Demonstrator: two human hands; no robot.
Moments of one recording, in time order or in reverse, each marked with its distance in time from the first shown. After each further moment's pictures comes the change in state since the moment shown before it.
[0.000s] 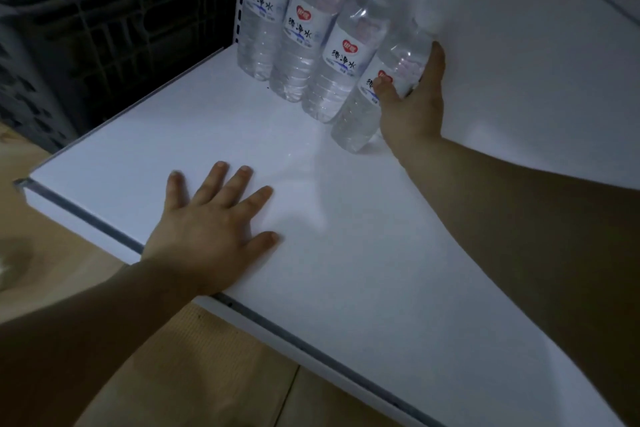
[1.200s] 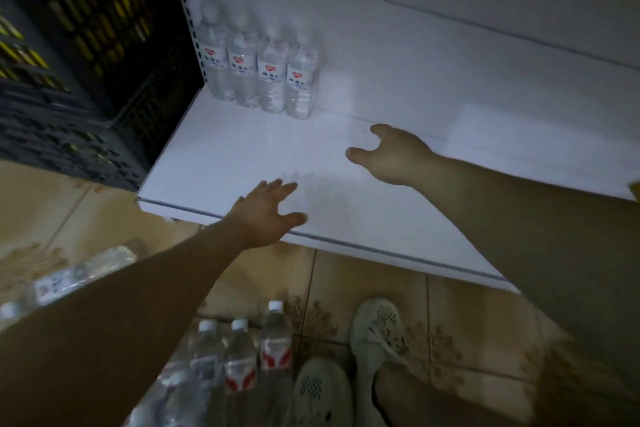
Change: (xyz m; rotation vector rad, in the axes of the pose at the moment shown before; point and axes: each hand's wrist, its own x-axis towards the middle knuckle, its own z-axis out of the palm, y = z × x) left_hand -0.114 0.082 -0.116 -0.392 -0.295 0.098; right_hand -0.164 -0.127 -0.202 -0.627 -0.578 0.375
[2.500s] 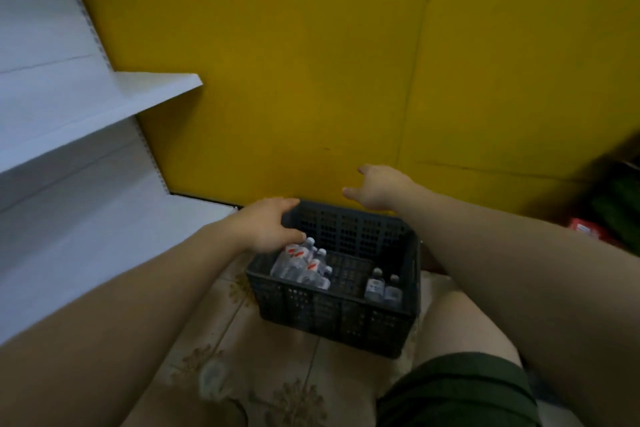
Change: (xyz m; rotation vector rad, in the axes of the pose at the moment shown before) left_hand -0.436 0.458 0.169 0.740 -0.549 1.274; right_hand -0.721 0.252 -0.032 0.241 0.498 1.231
